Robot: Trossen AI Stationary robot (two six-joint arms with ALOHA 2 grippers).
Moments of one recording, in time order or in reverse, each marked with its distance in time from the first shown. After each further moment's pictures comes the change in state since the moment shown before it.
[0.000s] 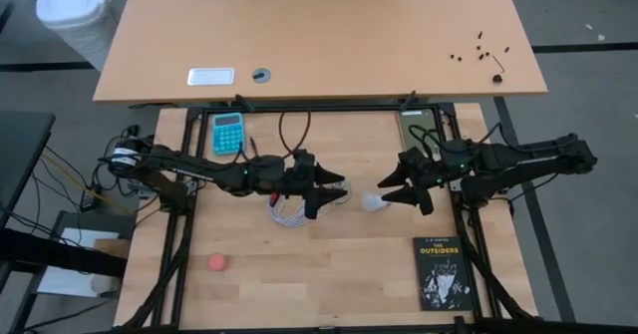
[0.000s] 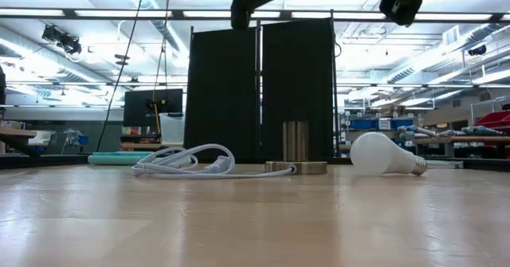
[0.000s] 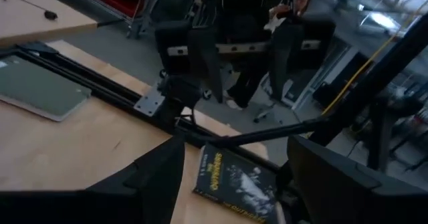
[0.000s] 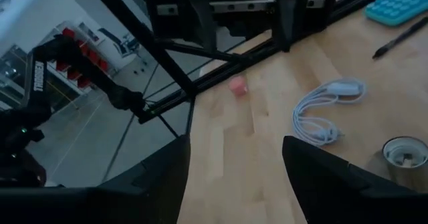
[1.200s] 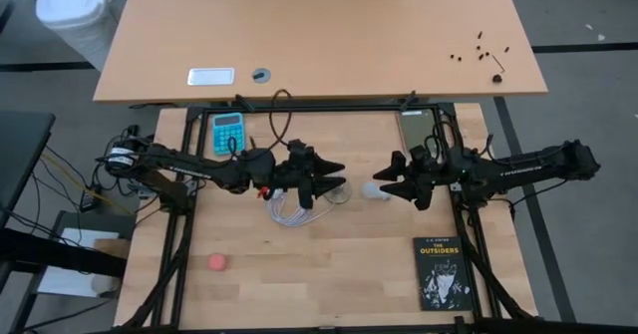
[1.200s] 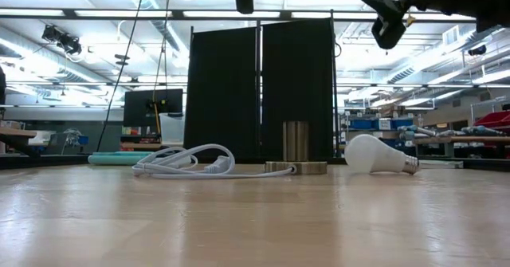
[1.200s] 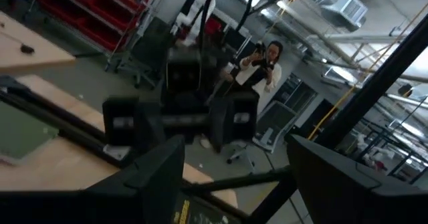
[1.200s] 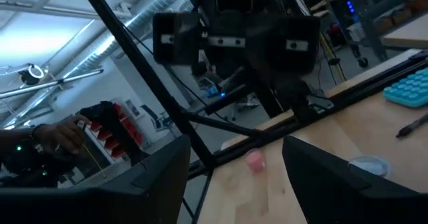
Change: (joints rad) left arm 0.014 -0.015 -0.003 0.180 -0.004 -0.074; right arm -0.093 -0.015 -0.386 0.759 -0.011 0.020
